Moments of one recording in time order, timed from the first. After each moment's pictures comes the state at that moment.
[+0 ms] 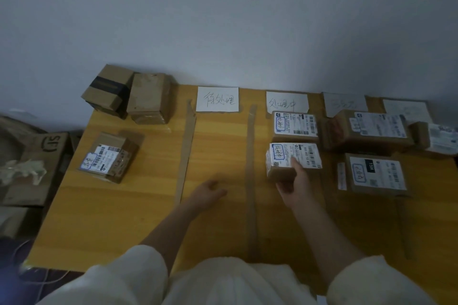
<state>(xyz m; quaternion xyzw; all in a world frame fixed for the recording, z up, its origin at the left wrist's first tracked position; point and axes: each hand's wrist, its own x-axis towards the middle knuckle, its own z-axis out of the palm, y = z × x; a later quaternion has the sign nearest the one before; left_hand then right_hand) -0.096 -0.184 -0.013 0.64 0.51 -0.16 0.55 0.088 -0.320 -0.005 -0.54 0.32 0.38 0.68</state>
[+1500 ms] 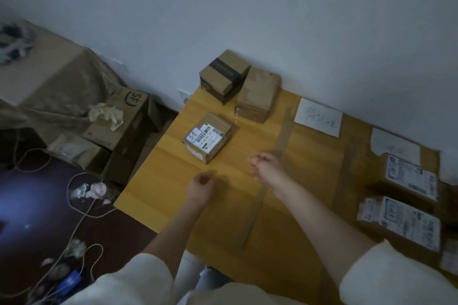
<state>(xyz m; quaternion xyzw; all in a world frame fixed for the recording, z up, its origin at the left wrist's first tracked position) -0.288 -0.090 -0.019 0.43 0.70 0.15 0.56 -0.107 -0.103 0.019 -0.75 -0.18 0.55 0.32</state>
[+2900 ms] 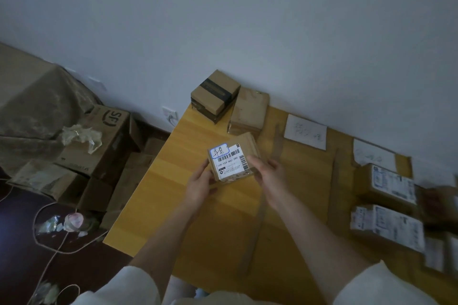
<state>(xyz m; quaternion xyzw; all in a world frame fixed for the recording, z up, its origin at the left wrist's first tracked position) -0.282 -0.035 0.031 0.38 0.56 0.22 0.70 -0.119 -0.083 0.034 -0.71 -0.06 0.50 0.50</state>
